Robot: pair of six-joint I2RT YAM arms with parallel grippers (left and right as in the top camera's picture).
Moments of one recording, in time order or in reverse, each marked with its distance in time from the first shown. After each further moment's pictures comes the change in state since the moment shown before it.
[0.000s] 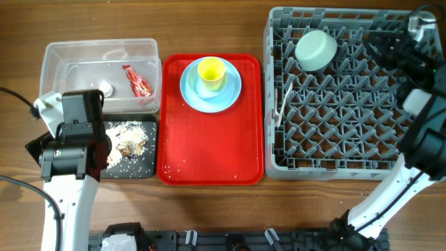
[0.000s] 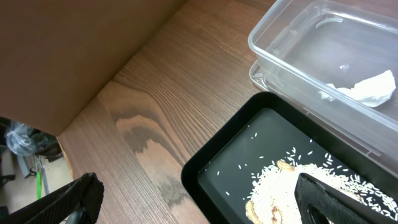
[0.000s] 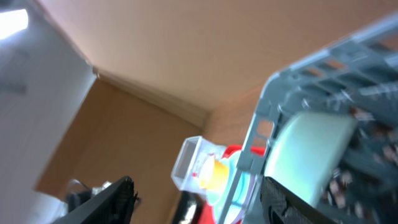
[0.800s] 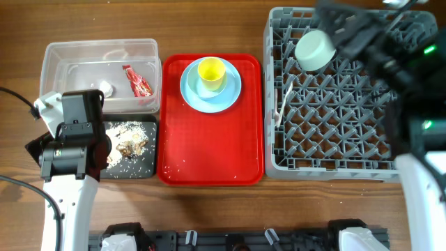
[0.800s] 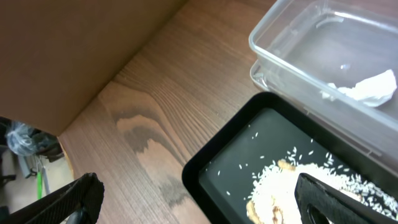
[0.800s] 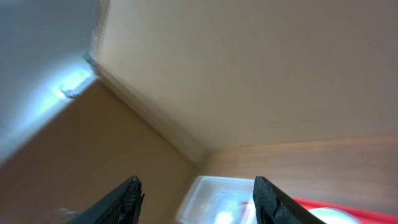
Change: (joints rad) left arm 0.001 0.000 0.000 -0.002 0.000 0.003; right arm 0.580 -1.070 0.016 -1.702 0.824 -1.020
